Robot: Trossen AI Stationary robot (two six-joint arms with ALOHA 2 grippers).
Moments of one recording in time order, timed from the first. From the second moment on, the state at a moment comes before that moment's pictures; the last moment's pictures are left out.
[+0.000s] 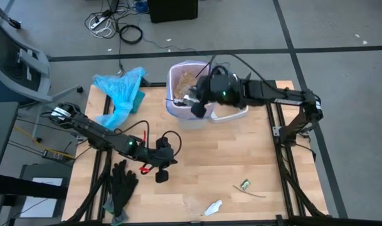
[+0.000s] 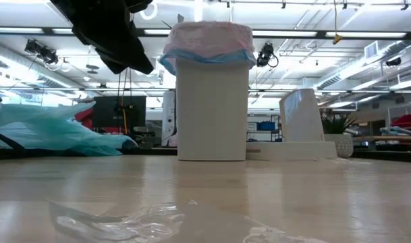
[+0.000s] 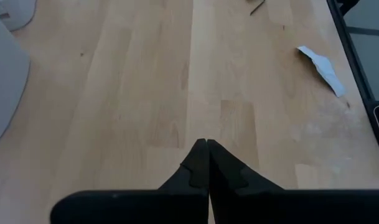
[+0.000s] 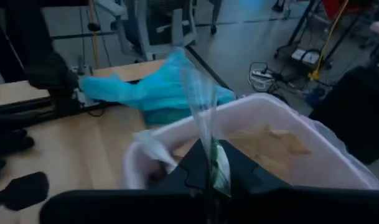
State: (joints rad) left arm -0.39 1.42 0.86 -0.20 -0.25 -0.40; right arm -0.04 1.63 1.83 -0.64 0.47 0.06
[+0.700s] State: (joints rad) left arm -0.36 1.42 0.86 -0.22 -0.18 -0.37; right arm -0.13 1.61 1.83 -0.83 0.41 0.17
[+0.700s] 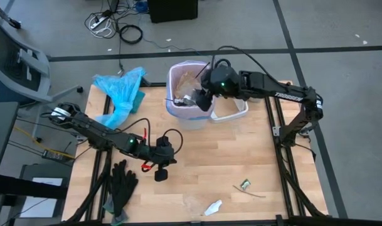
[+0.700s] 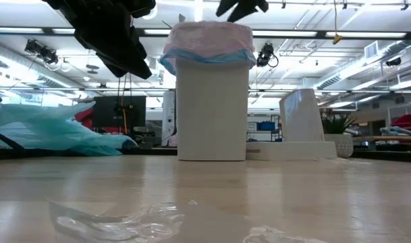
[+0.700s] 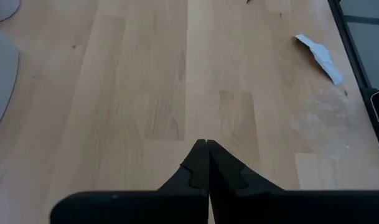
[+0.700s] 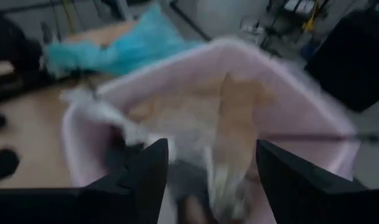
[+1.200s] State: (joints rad) left arm -0.36 1.42 0.86 -0.22 -0.18 -0.41; right arm 0.08 1.48 1.83 -1.48 0.24 0.52
